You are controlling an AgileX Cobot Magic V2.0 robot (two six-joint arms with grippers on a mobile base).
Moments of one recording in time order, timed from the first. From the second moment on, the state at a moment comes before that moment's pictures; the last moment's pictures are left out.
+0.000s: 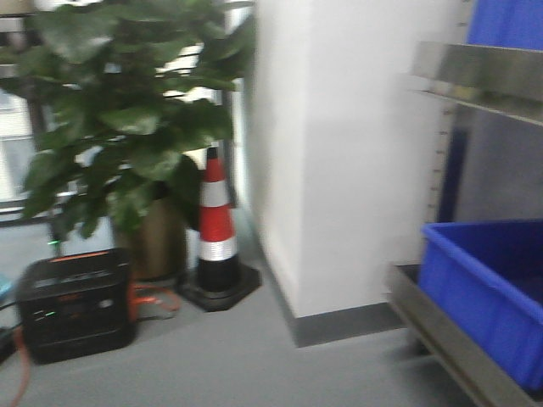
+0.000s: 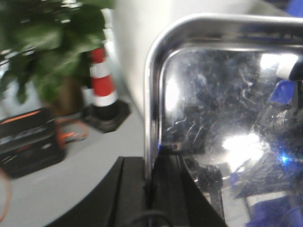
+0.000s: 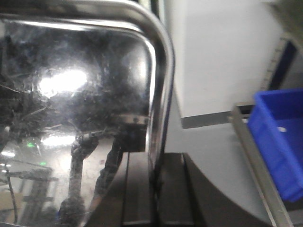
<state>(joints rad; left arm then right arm) -0.91 1.31 -1.29 0.97 0.85 -1.11 0.72 1.16 -1.16 -0.65 0.79 0.93</state>
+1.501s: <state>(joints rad) -0.91 1.31 -1.29 0.97 0.85 -1.11 0.72 1.16 -1.16 -0.65 0.79 0.93</state>
